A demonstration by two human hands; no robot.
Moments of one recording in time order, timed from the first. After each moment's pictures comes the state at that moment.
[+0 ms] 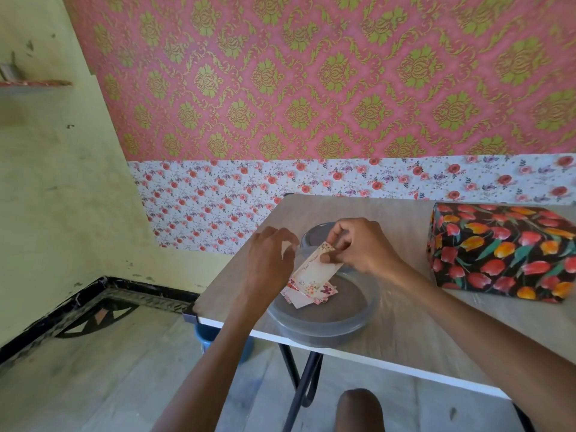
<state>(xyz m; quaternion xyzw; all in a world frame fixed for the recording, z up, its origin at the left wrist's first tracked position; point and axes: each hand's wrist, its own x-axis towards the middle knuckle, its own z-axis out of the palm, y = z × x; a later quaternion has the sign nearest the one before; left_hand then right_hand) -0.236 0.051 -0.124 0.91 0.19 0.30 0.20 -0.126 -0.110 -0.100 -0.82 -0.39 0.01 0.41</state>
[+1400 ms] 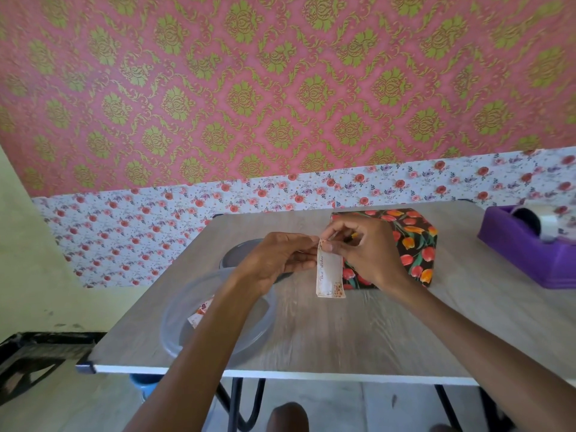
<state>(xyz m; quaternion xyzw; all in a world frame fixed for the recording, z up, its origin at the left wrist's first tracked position) -0.162 -0.107 -0.062 0.71 0.05 0.02 0.70 -0.089 -0.278 -0.086 -0.72 -0.40 -0.20 0.53</state>
